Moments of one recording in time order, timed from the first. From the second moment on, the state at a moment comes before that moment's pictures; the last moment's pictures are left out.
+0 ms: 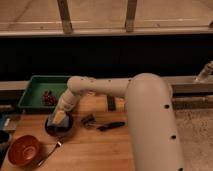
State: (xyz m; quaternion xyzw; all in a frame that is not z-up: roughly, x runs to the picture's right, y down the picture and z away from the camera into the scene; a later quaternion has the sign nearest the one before) arm -0.288 0.144 0.804 -0.41 -0.34 0.07 0.84
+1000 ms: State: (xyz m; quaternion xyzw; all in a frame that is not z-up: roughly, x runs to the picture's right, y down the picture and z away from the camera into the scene) arm -0.285 0.160 0.768 -0.41 -0.35 0.04 0.84
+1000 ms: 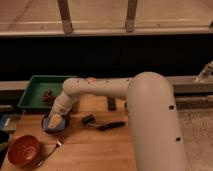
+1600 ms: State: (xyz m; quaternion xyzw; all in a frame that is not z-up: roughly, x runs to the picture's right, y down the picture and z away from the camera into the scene) arm -0.302 0.125 0.796 -0.39 -0.35 0.04 0.85
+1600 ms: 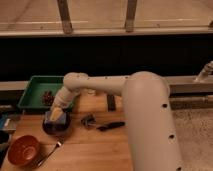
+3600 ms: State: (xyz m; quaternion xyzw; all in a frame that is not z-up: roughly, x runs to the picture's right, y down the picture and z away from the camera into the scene) arm -0.322 0.122 0.794 -0.41 -0.34 0.00 0.85
